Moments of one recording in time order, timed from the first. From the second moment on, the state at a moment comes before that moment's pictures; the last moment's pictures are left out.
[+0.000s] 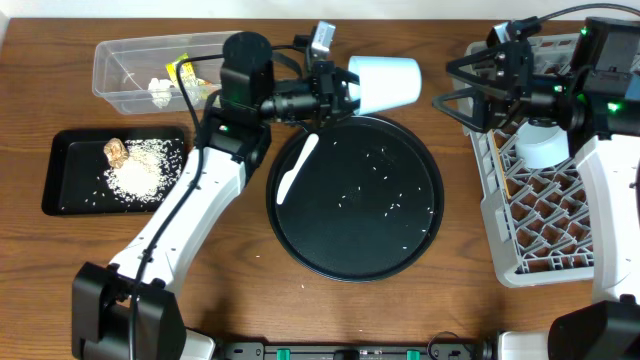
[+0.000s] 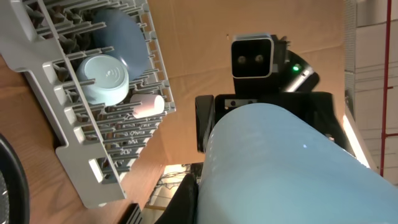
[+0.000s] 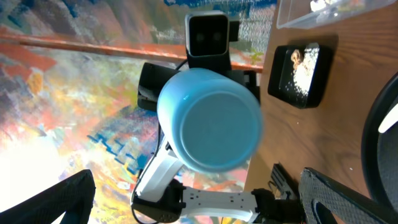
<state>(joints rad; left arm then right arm) -0.35 1.61 1.26 0.22 1.06 -1.25 -0.10 1.57 1.48 -0.61 -1.52 0.77</state>
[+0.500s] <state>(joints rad) -0.40 1.65 1.26 0.38 1.04 -1.36 -0.05 1.57 1.48 -0.56 -1.47 0.86</state>
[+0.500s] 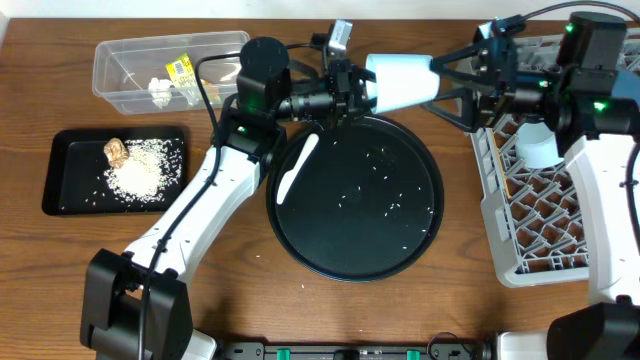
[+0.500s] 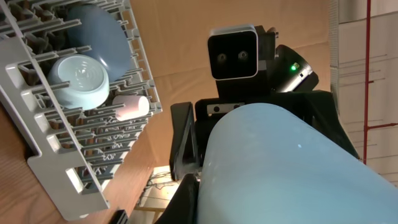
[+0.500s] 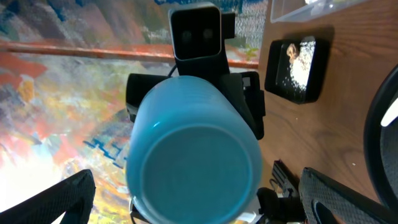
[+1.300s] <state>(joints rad) -0.43 1.65 1.26 0.38 1.04 -1.38 -0.05 1.57 1.48 -0.51 -1.45 0.91</state>
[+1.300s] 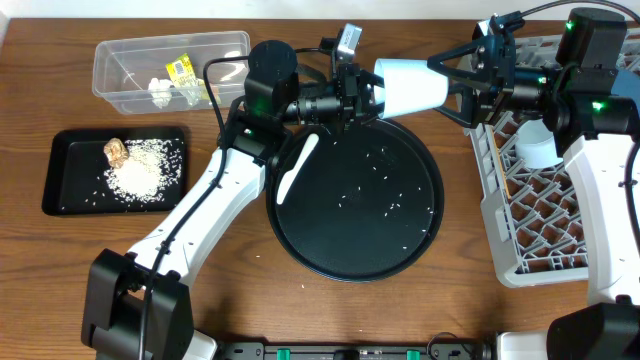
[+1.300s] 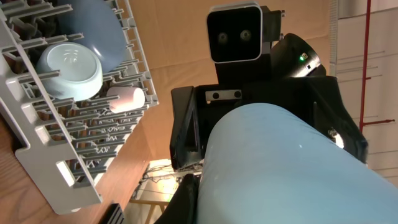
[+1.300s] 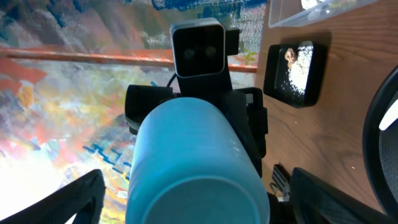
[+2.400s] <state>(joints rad) -0.41 1.65 1.26 0.38 1.04 -1.38 -0.01 1.57 1.48 -0.47 -1.44 0.94</state>
